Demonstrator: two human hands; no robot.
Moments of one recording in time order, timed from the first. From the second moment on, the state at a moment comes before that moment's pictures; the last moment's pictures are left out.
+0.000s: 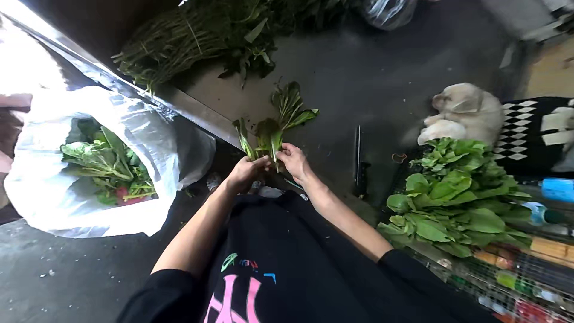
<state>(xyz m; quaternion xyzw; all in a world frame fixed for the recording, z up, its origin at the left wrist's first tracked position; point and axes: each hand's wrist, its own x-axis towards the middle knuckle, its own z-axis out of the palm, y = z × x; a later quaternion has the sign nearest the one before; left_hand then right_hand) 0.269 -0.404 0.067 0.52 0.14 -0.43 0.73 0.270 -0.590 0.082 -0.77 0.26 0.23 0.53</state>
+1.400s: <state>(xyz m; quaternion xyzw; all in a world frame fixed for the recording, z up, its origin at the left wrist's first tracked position) 0.253 -0.028 0.066 0.89 0.28 -0.21 0.30 0.279 -0.401 0.112 -0.88 -0.19 0.37 0.24</state>
